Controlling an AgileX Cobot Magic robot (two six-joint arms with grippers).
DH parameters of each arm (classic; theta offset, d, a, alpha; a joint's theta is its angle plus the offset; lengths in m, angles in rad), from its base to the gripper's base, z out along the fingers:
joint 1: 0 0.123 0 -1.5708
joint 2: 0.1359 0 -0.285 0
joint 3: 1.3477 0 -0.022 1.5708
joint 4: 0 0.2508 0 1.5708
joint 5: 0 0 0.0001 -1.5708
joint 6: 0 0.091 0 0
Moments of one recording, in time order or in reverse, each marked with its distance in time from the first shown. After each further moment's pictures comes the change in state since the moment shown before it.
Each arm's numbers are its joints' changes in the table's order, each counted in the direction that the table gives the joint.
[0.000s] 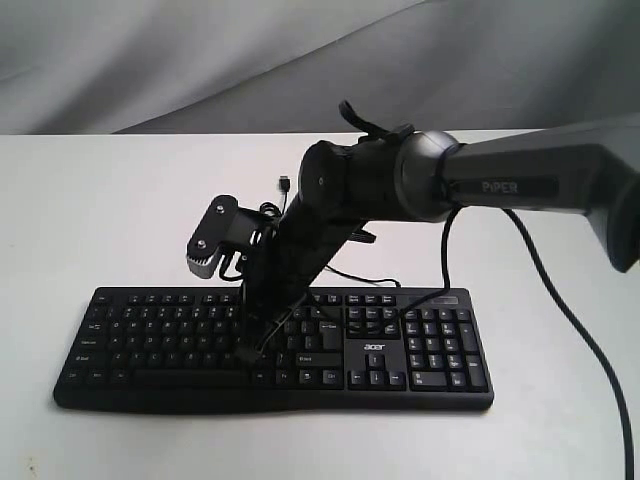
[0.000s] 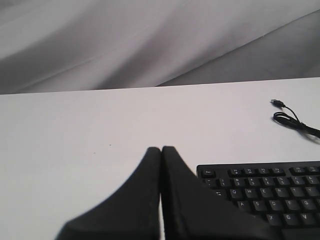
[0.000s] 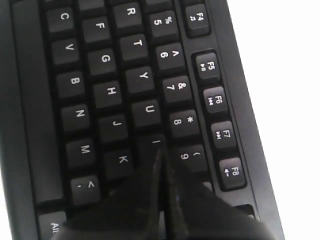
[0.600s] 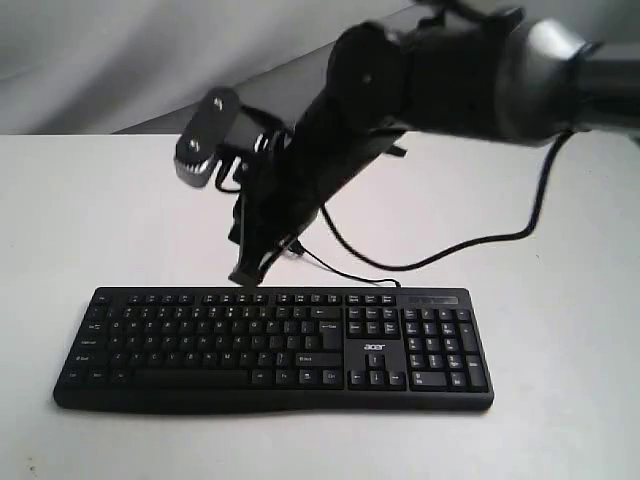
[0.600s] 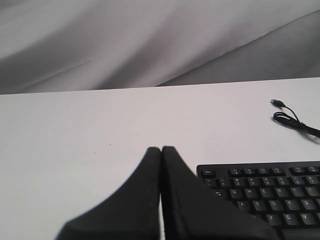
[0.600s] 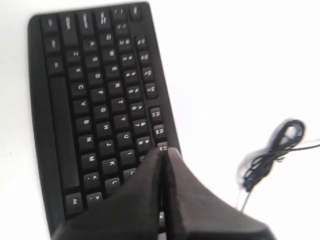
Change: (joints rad) left arm 0.000 0.000 0.000 0.000 0.000 0.000; right arm 0.000 -0.288 0.000 -0.115 -0.051 0.117
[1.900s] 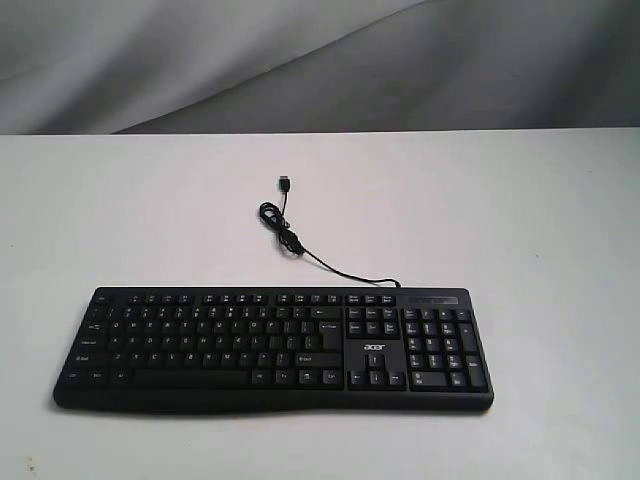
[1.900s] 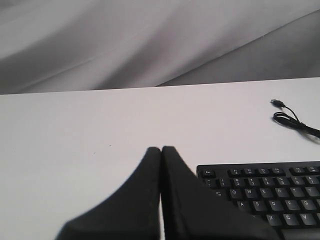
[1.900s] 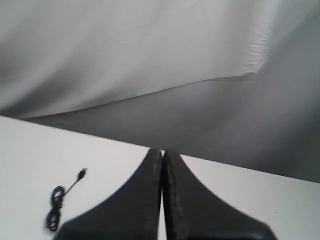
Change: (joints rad) left arm 0.000 0.000 0.000 0.000 0.000 0.000; right arm -0.506 -1.071 0.639 -0.305 0.385 0.761
